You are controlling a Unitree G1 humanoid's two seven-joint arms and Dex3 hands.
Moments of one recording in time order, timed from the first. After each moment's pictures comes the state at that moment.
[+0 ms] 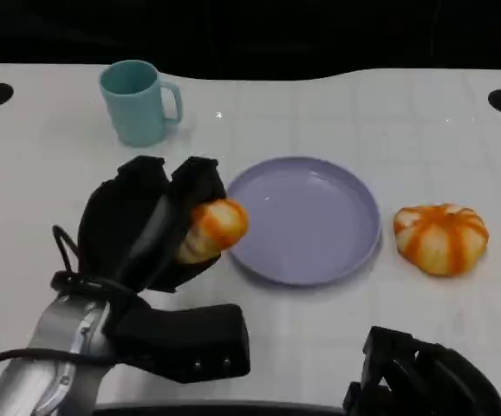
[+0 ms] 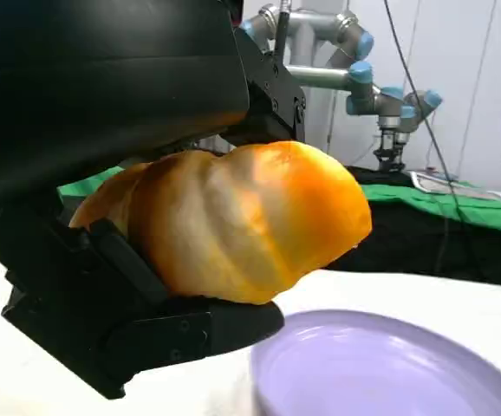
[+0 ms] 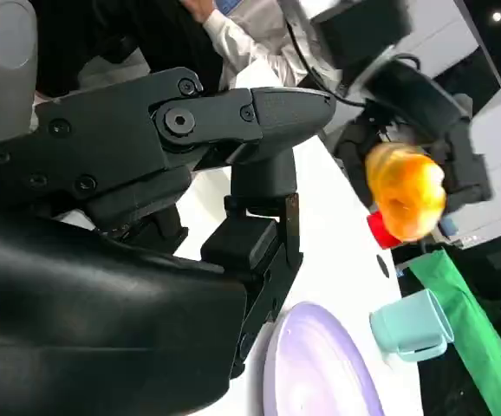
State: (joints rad) left arm -0.30 0.29 -0.38 0.07 0.84 -0.05 0.26; right arm 0.22 -0.07 0.07 -0.08 0.47 0.23 0.62
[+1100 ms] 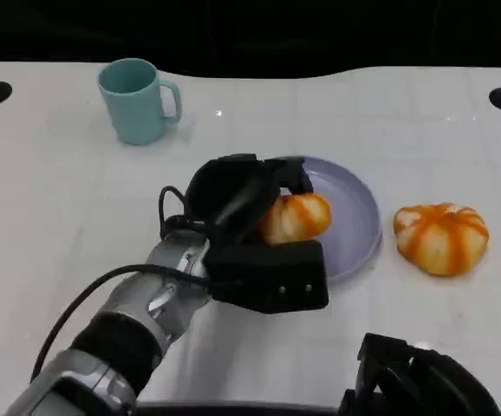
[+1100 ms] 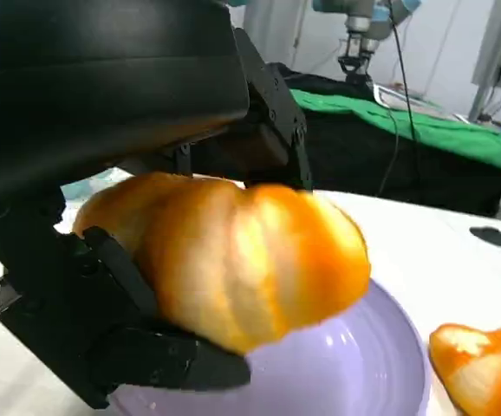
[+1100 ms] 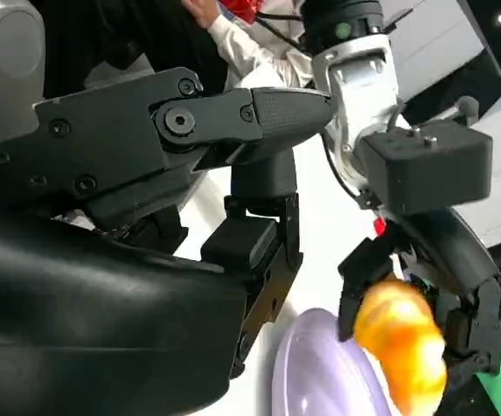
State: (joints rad) left arm -0.74 0.01 -0.50 0.87 0.75 -0.21 0.29; right arm 0.23 -0.07 0.10 -0.09 0.47 0.23 0.62
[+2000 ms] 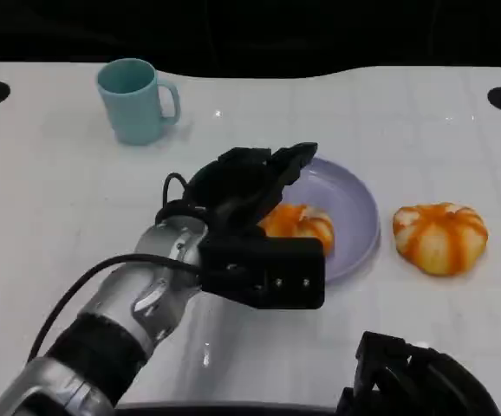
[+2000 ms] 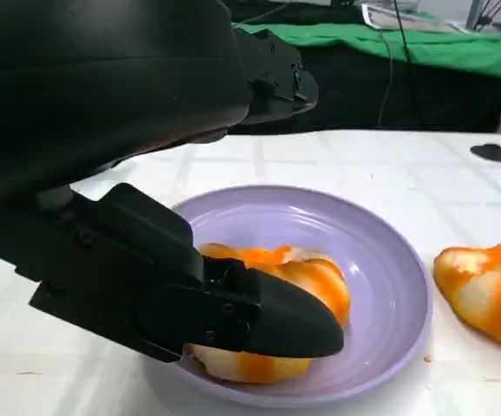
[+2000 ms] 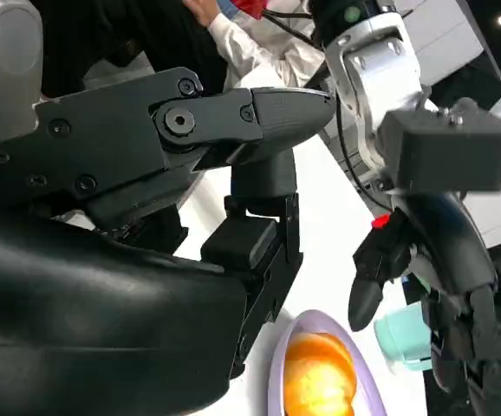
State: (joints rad) left arm -0.67 0.11 -0.53 0.57 0.71 -0.07 -0.01; right arm 0.23 -0.07 0.10 -0.10 0.47 0.22 0.62
